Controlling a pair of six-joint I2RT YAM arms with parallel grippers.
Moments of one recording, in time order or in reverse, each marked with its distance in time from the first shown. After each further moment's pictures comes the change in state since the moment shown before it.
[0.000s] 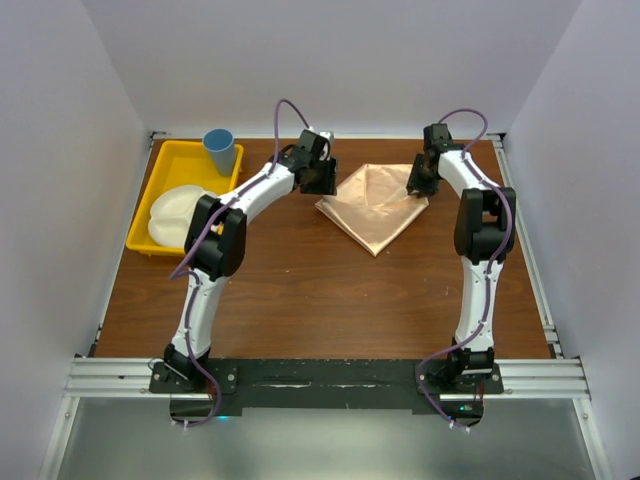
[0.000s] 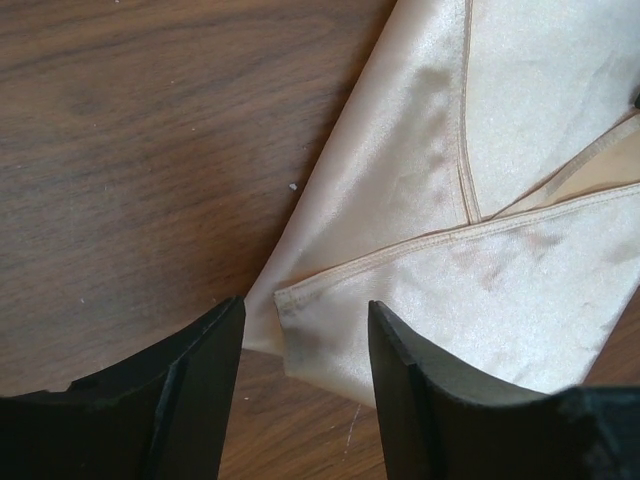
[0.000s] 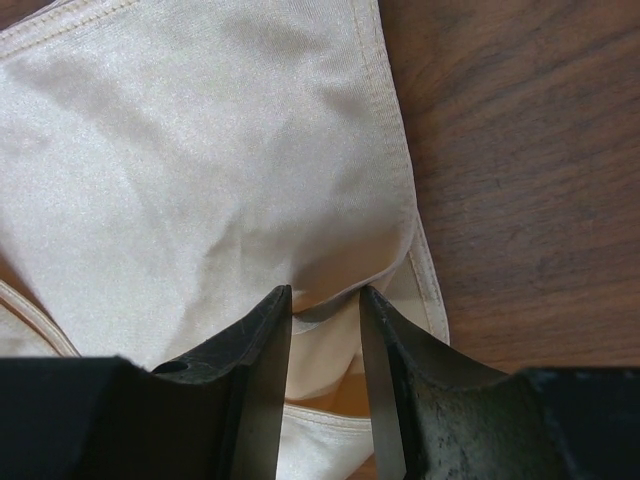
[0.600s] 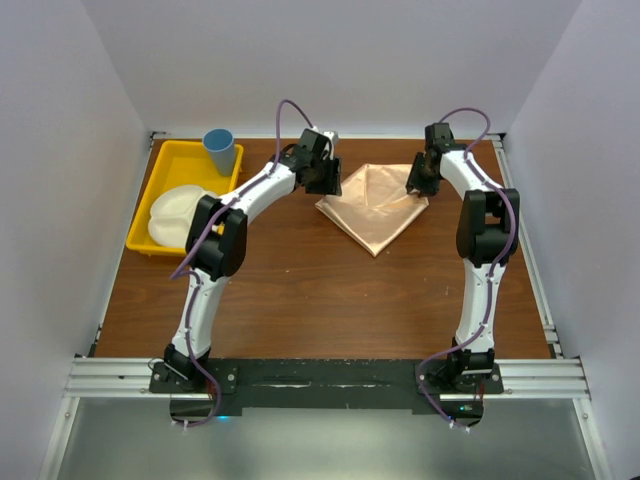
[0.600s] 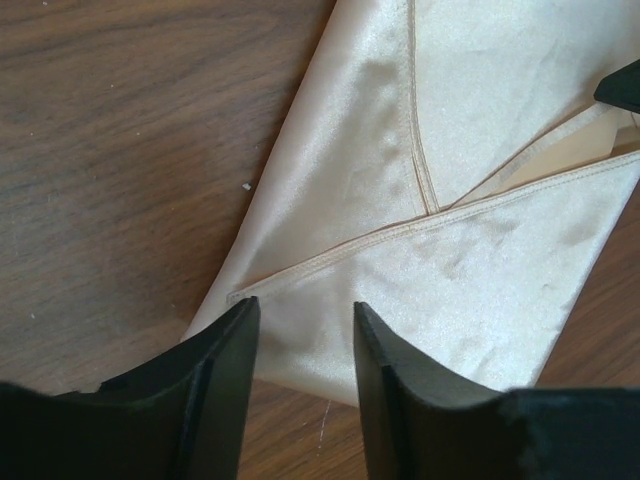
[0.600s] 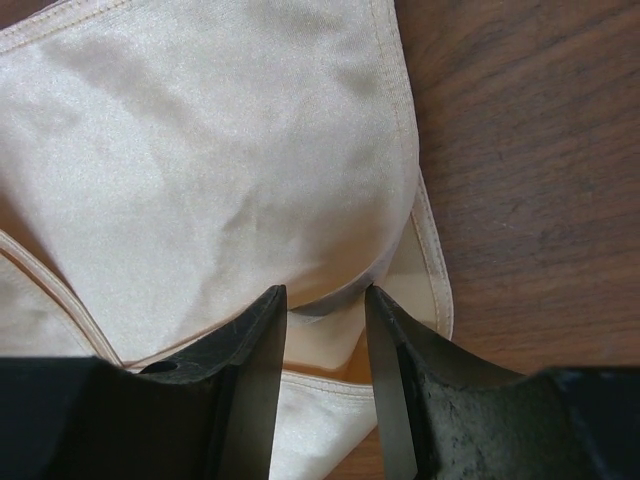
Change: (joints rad) left arm -0.005 0.008 0.018 0.002 0.073 -0.002; right arm 0.002 -0.049 -0.044 0.009 -0.018 0.009
